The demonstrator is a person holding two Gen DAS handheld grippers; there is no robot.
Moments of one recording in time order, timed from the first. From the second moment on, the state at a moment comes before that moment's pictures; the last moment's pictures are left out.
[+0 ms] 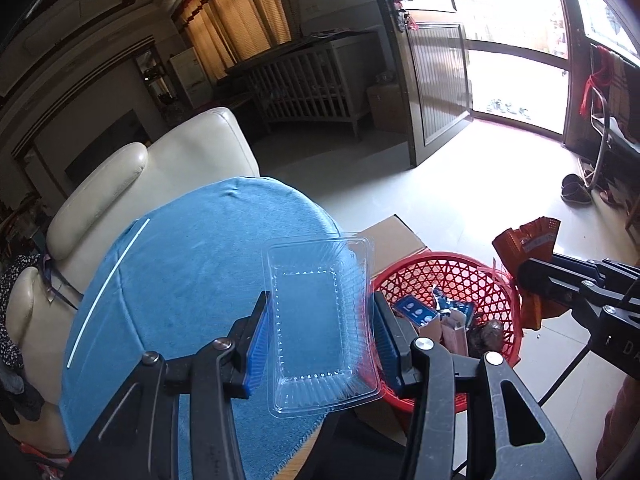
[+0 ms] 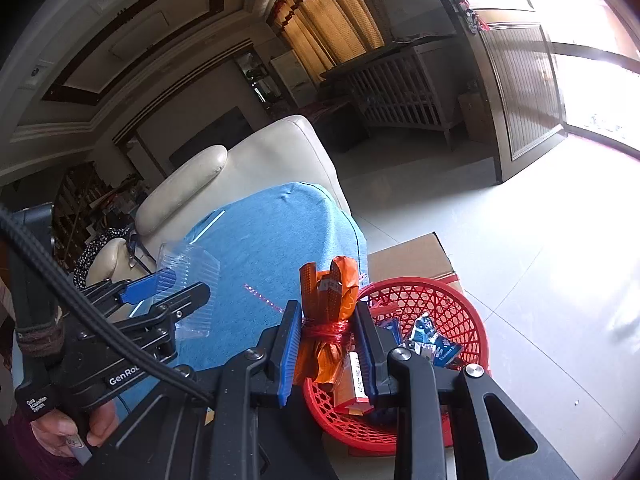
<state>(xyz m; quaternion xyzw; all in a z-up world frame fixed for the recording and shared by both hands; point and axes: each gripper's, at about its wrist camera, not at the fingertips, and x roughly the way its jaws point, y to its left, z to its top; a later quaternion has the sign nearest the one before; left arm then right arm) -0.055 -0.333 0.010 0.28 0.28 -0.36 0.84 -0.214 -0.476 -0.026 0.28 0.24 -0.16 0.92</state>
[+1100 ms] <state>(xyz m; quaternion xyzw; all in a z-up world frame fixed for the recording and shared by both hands) -0.060 -0.352 -0.008 0.28 0.31 -0.40 0.82 -0.224 -0.491 -0.030 0.30 0.24 -0.17 0.91</state>
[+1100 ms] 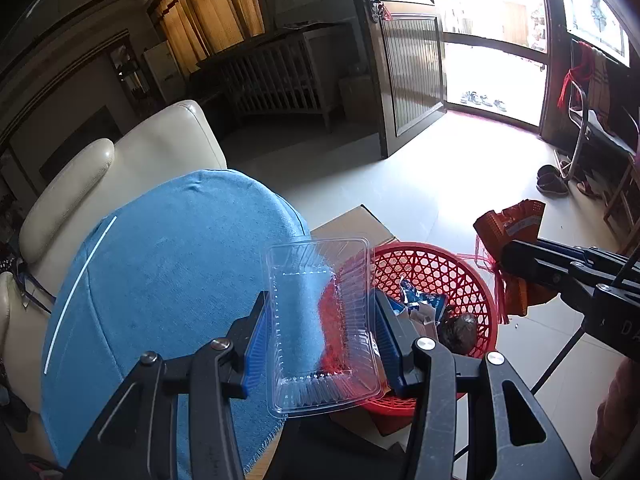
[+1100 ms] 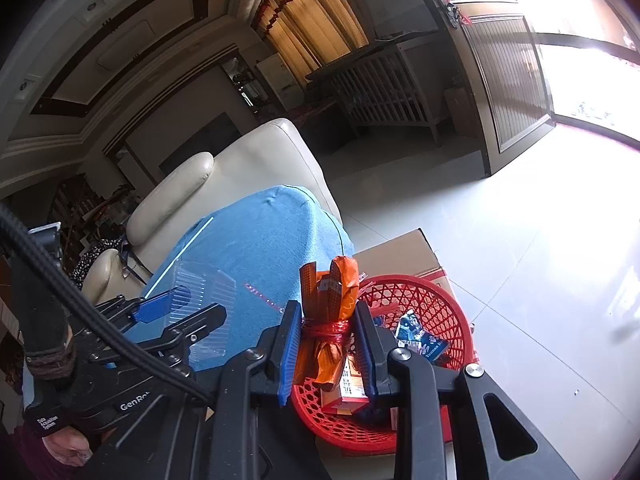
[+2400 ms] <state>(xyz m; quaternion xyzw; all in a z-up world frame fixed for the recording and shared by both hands) -0.039 -0.365 -0.051 0.27 0.37 -0.41 0.79 -0.231 -0.507 -0.064 0.34 0.27 -0.19 0.88</state>
